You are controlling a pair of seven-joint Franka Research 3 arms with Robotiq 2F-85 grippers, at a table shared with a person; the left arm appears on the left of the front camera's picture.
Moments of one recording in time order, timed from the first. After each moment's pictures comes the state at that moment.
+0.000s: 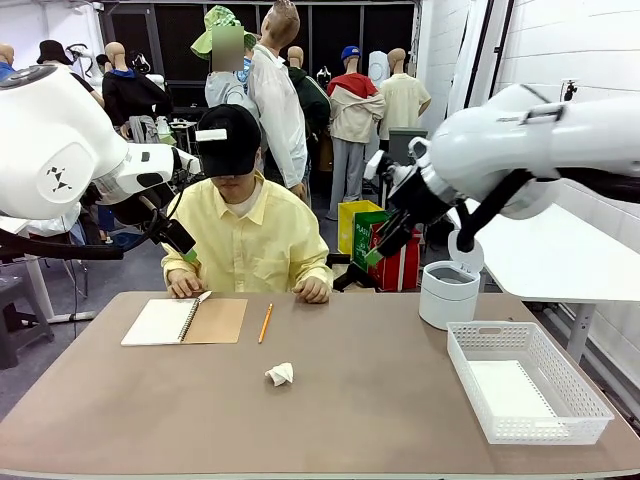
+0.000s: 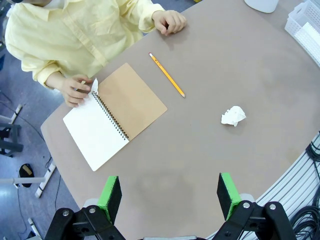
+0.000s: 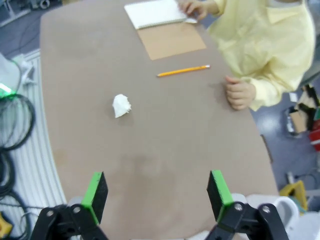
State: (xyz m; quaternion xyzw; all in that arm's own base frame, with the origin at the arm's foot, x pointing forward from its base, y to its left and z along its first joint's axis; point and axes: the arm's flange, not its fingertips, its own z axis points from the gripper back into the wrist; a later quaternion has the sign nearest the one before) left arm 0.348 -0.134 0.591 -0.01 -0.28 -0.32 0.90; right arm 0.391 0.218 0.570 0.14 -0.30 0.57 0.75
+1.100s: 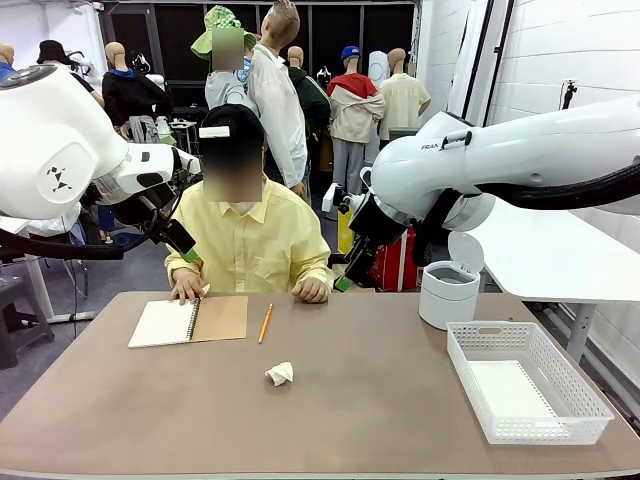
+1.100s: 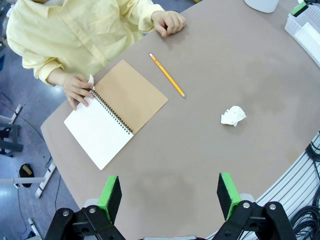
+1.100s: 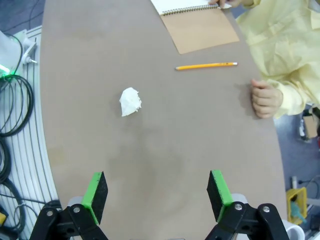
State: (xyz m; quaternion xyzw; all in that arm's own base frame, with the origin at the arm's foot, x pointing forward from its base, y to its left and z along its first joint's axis) left arm 0.348 -0.134 0.591 -0.01 -0.28 -0.32 0.90; right arm 0.414 0.275 0.526 0.12 -0.24 0.61 0.74
